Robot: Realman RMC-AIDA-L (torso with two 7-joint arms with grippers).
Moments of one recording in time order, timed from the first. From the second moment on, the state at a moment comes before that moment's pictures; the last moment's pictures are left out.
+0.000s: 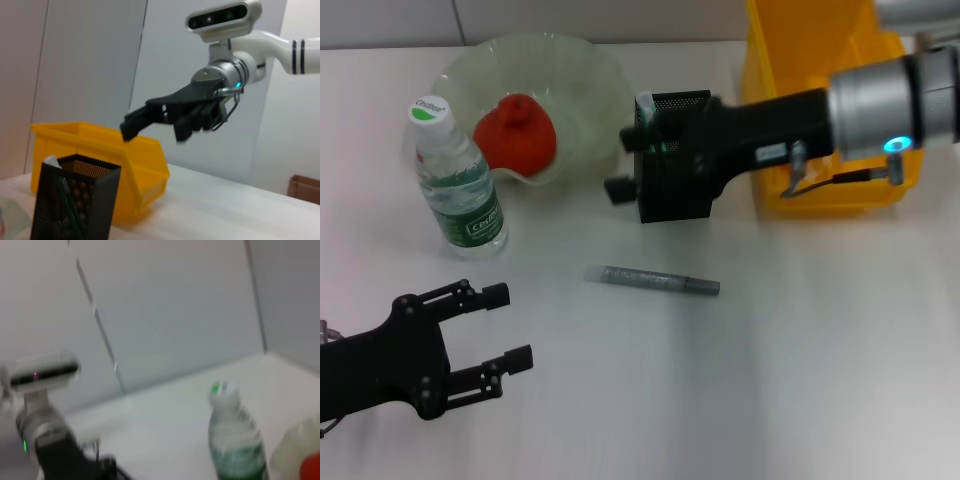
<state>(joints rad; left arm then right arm) -0.27 -2.01 0.73 0.44 1.85 1.78 -0.94 0.78 2.08 -1.06 -0.72 -1.87 -1.48 1.65</state>
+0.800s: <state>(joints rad) -0.27 -2.01 0.73 0.43 1.89 1.77 -0.95 0.92 2.09 -1.68 -0.62 -1.90 -1.02 1.78</state>
